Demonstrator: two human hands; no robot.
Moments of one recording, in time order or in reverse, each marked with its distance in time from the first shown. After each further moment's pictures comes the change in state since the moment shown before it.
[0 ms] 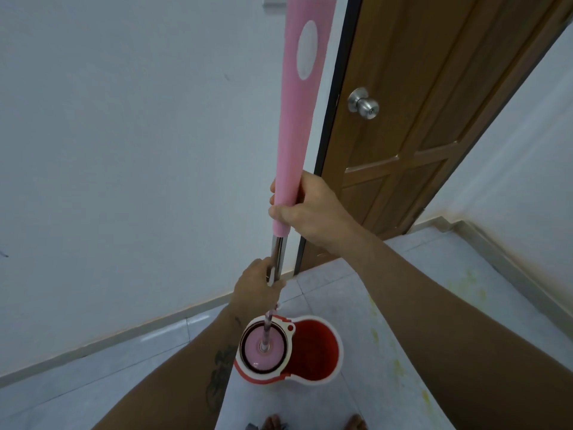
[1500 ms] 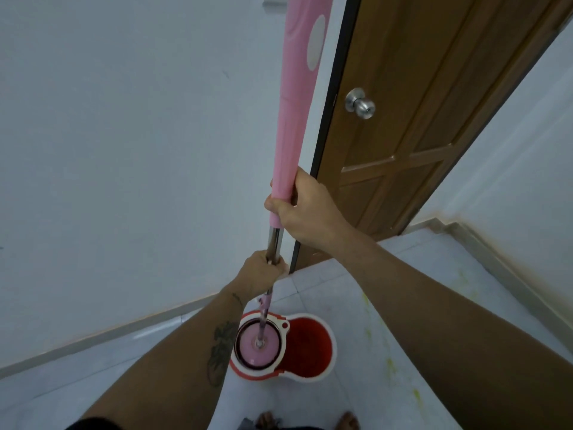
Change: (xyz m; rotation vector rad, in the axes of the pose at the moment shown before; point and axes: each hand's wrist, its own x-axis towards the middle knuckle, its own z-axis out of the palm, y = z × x) left_hand 0.019 0.019 -0.008 -0.371 -0.176 -0.171; right_hand 0.001 0.011 0.004 -0.129 0.056 -0.084
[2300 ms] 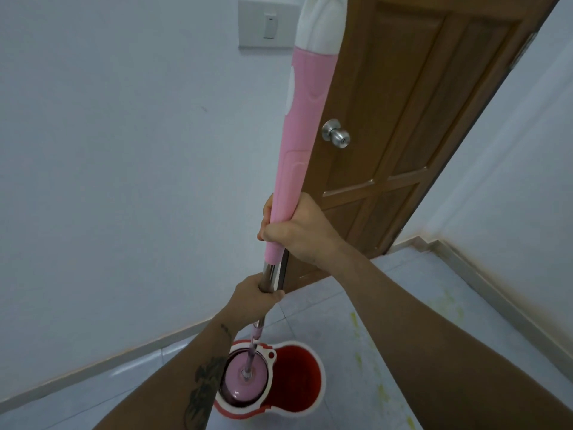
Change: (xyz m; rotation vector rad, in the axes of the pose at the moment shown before) left_hand 0.009 0.015 0.020 0.105 -0.023 0.047; right_hand 0.008 -0.001 -0.036 0.108 -0.026 0.052
